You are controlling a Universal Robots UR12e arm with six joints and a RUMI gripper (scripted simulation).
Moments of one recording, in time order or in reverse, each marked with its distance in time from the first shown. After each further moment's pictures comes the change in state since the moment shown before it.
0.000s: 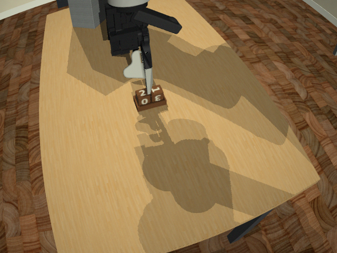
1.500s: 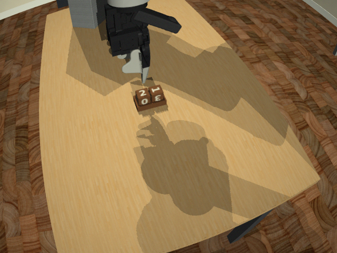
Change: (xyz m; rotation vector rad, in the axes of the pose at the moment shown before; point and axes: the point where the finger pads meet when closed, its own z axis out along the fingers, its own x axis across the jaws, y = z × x) arm -0.001 0.000 0.000 0.001 -0.001 -0.031
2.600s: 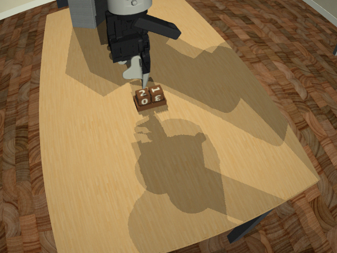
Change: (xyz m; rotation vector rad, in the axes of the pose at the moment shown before) arm 0.000 0.000 0.018 0.000 -0.001 0.000
